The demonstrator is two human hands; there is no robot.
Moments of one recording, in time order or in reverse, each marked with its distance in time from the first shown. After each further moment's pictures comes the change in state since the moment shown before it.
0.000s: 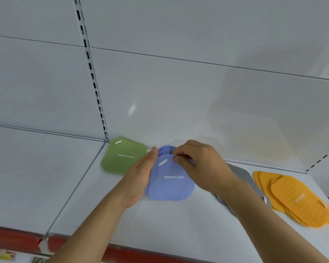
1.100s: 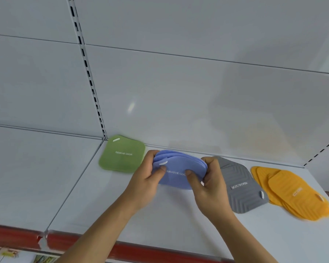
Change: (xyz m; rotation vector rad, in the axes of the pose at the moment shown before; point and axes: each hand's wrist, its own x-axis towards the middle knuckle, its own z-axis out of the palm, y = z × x) left_hand 0.003 -0.035 0.009 0.253 0.129 0.264; right_hand -0.070 0.008 0.051 0.602 0.378 0.426
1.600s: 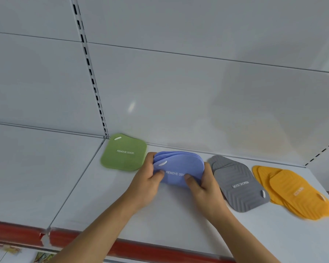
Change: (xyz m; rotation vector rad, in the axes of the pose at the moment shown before) left_hand 0.001 -0.017 -0.002 0.051 -0.021 -0.055; right_hand -0.003 0.009 0.003 -0.073 -0.126 0.087
